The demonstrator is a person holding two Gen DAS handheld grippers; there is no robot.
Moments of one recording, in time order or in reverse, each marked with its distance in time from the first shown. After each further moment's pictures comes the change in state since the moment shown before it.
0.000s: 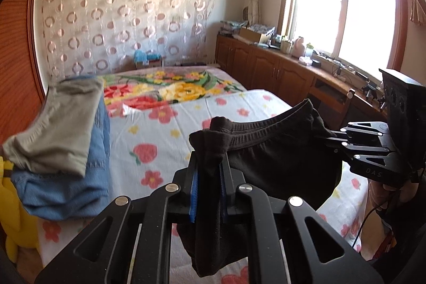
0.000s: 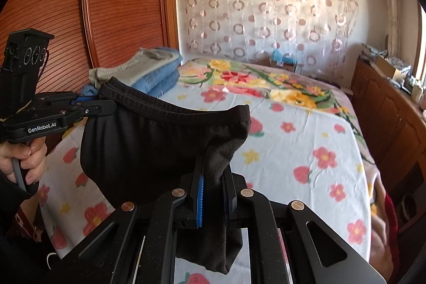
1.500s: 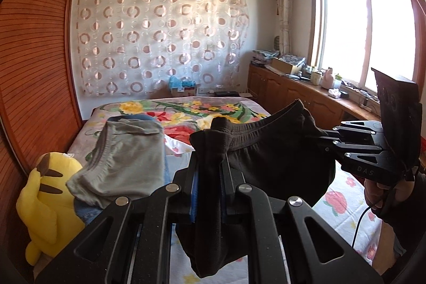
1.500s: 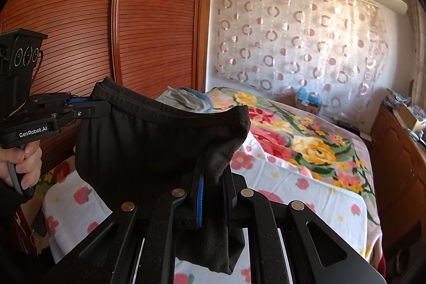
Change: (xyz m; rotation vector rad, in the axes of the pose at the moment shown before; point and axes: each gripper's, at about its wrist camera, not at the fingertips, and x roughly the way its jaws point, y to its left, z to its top) left arm -0.049 0.069 0.040 -0.056 -0.140 0.169; right arm 0.036 -0.003 0.045 -0.152 -0.113 0.109
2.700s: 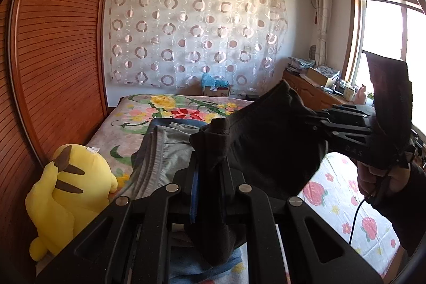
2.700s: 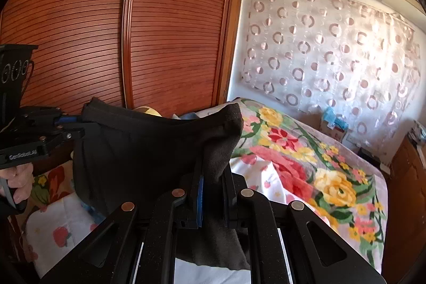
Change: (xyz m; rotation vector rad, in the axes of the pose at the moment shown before) left arm 0.039 0.081 0.009 -0.127 0.002 0.130; right arm 0.122 -0.036 0.066 -0.131 -0.009 0.112
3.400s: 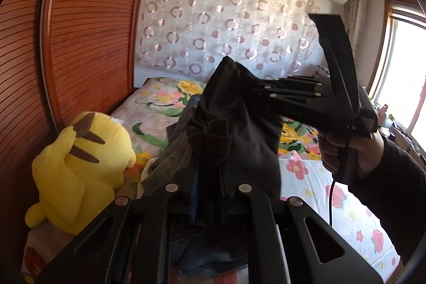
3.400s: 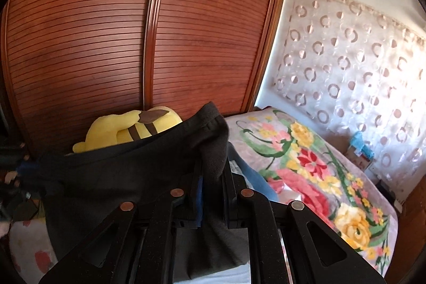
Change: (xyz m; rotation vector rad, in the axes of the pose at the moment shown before) left arm 0.006 0.041 -0.033 -0.153 0.038 0.116; right arm 0.128 0.004 0.045 -0.144 0.023 0.129
